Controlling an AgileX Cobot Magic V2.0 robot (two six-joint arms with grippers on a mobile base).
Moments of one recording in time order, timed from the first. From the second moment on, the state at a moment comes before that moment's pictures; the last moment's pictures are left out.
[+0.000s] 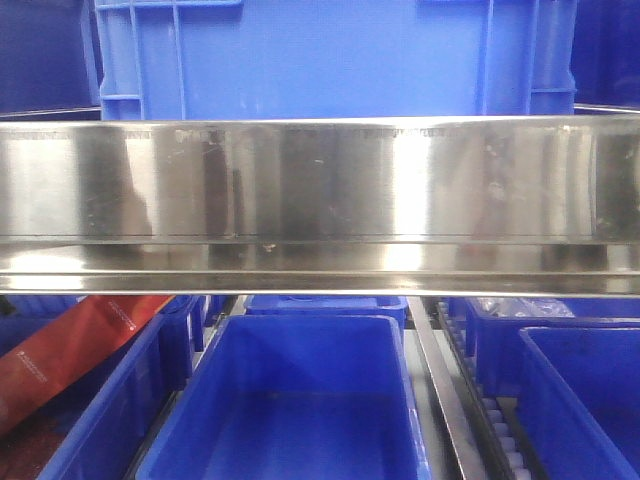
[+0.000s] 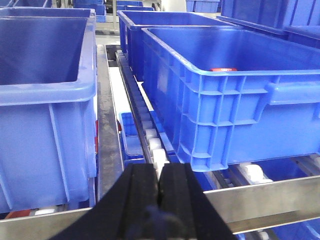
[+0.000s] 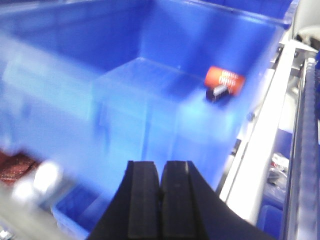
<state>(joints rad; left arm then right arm) -0.41 0.36 -0.85 0.11 0.79 -0.16 0.52 0.80 -0.84 -0.02 0.45 0.00</state>
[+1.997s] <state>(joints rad) -0.07 0.01 -0.13 0.10 0.25 -0.16 0.52 0.21 -0.47 -0.03 0.35 0.00</state>
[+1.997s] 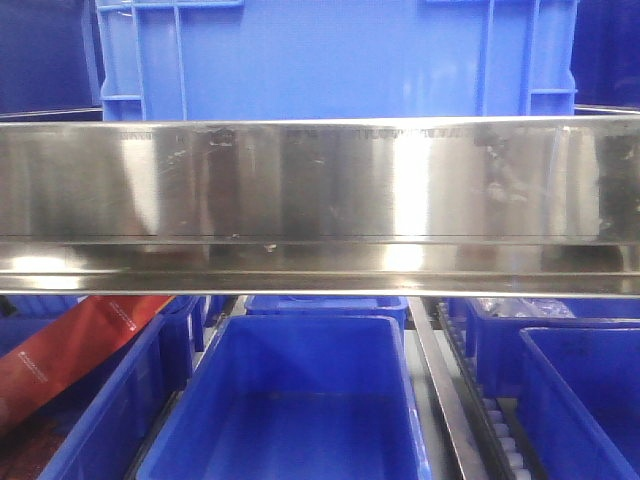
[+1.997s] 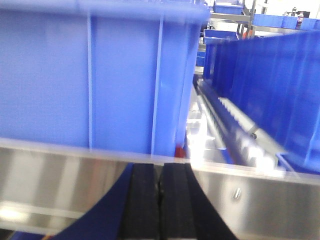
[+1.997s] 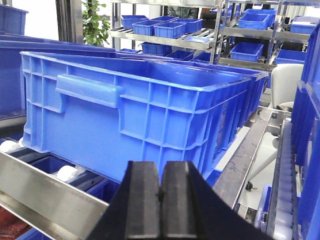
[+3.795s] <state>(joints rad) -0.09 0.01 0.00 0.08 0.10 -0.16 0.14 0.19 -0.27 0.05 0.20 0.00</state>
